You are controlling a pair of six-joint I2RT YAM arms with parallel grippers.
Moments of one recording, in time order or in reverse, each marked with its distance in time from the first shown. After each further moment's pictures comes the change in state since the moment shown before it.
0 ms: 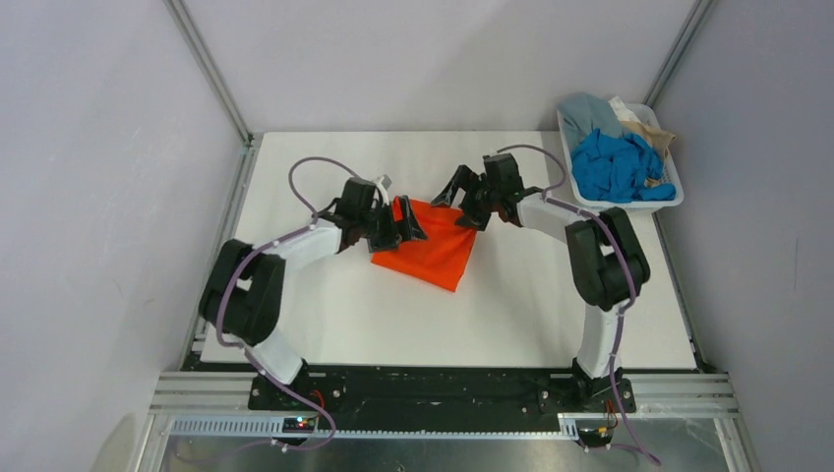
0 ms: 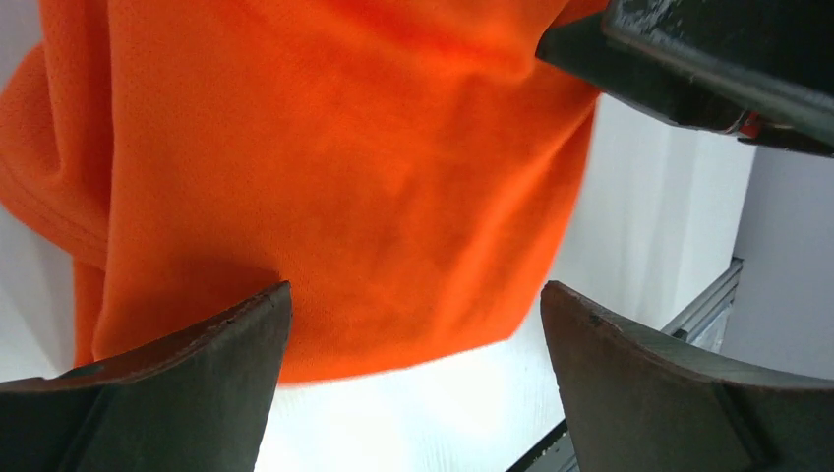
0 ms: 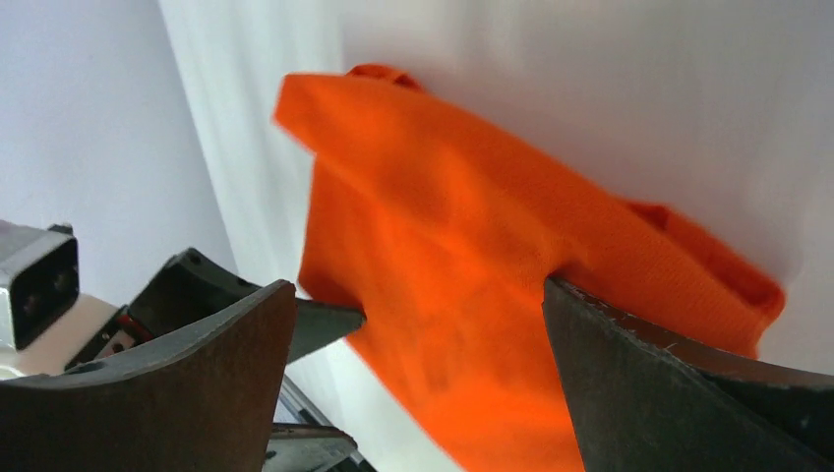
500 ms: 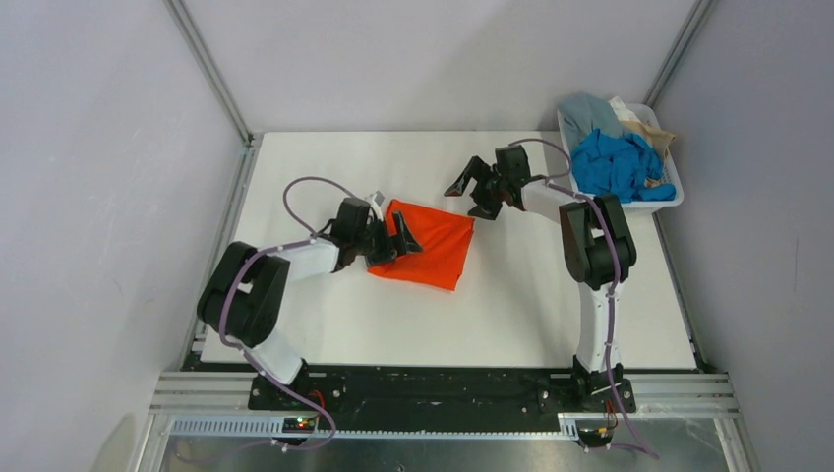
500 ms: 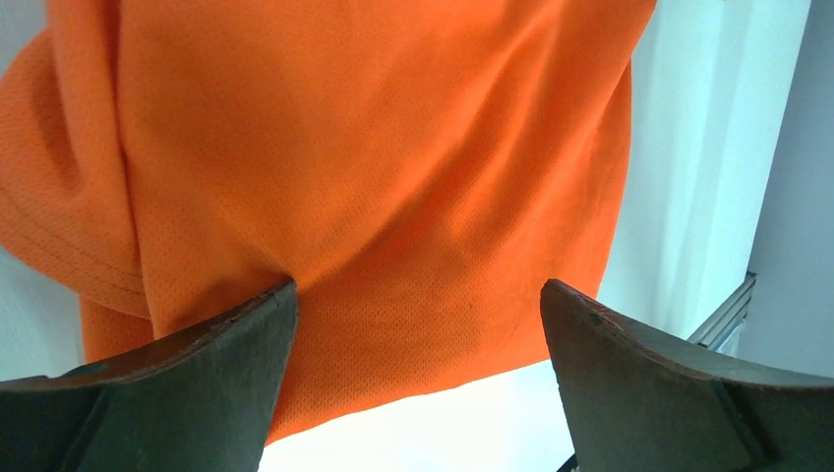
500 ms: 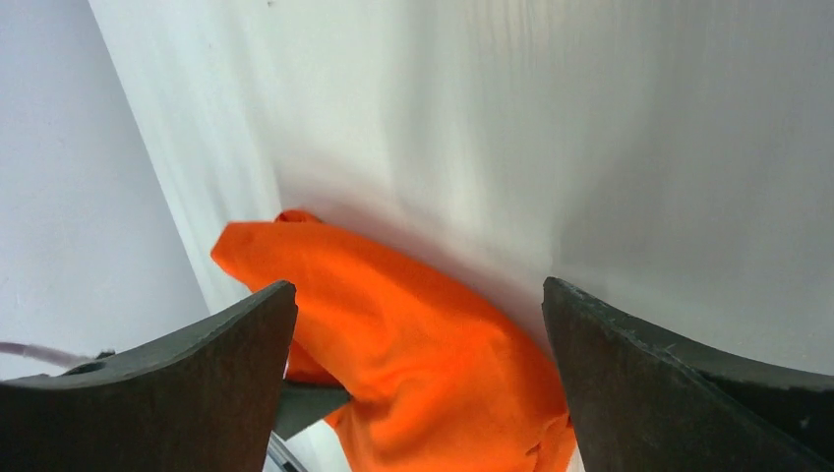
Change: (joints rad) left arm 0.006 0.039 -0.196 0.243 -0.006 -0.043; right arm -0.103 0.213 0.166 -0.029 -0.008 -0.032
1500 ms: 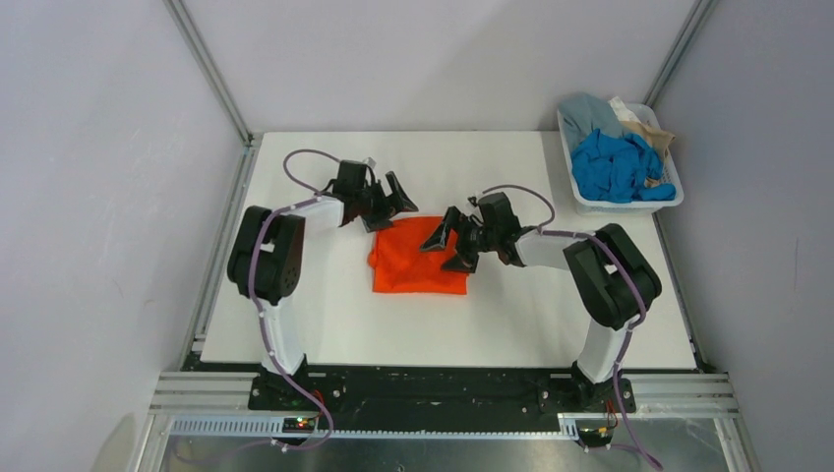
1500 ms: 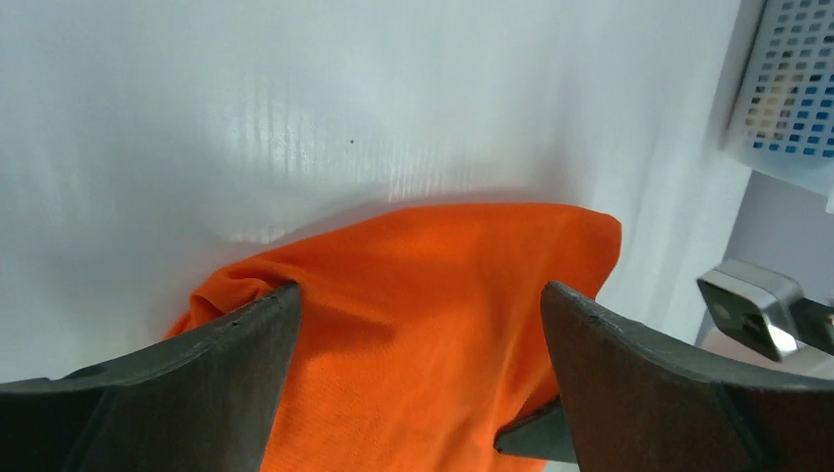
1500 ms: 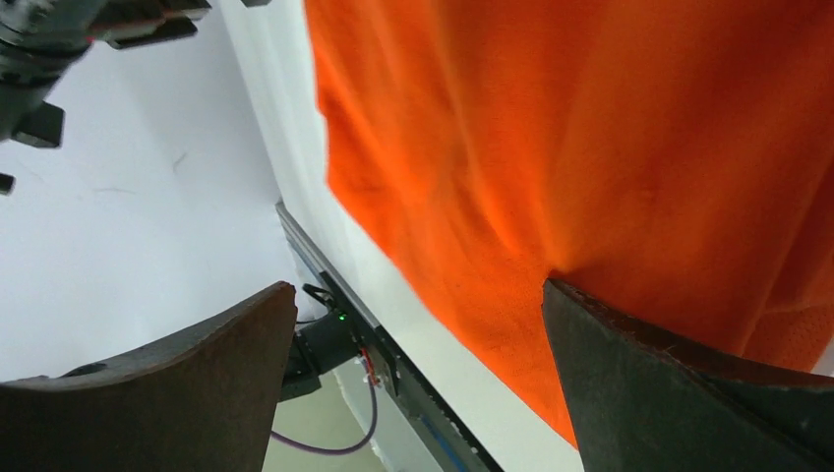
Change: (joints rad) left arm 0.115 0.262 0.407 -0.148 0.010 -0.048; right arm 0.206 -0.304 -0.490 0.261 -0.188 0.162
